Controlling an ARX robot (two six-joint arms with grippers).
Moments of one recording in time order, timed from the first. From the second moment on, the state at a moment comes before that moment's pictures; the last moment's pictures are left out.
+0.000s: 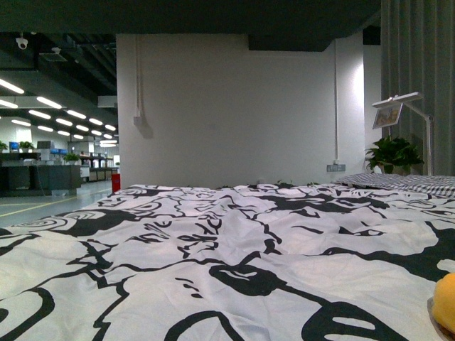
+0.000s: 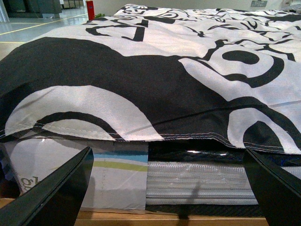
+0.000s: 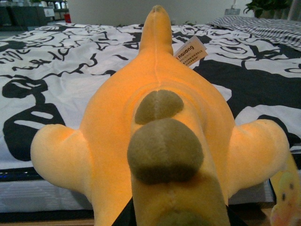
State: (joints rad) left arm 0.00 0.00 0.01 0.00 0.00 -0.01; right arm 0.02 0.14 0.21 -0.04 0.01 0.01
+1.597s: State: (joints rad) left arm 0.00 0.00 0.01 0.00 0.00 -0.01; right arm 0.00 0.00 0.02 0.01 0.00 0.01
